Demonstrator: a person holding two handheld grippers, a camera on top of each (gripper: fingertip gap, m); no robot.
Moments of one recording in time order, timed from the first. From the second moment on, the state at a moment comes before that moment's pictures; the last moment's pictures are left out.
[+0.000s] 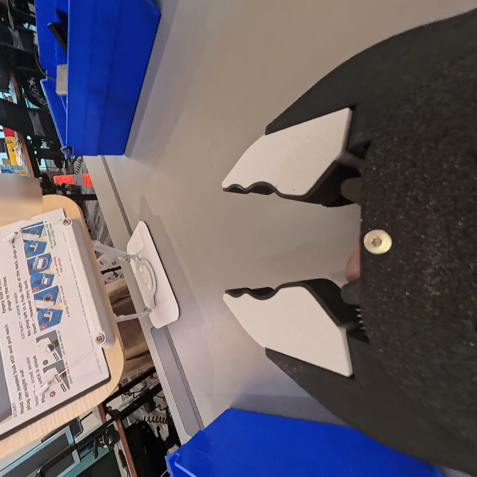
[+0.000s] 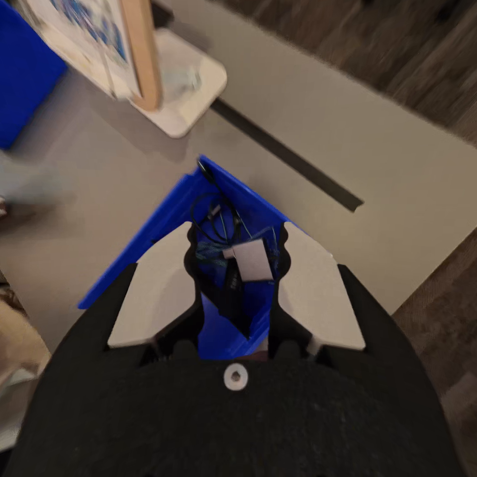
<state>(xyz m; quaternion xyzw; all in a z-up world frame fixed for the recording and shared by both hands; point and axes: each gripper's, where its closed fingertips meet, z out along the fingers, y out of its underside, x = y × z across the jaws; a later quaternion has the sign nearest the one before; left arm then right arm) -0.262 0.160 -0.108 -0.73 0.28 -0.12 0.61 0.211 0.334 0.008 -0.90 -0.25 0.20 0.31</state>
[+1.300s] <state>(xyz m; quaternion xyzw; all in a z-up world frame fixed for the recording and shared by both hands) -0.307 0.192 -0.108 -0.77 0.14 -0.04 0.62 -0.090 0.146 -0.095 -0.74 -0.14 0.09 0.66</state>
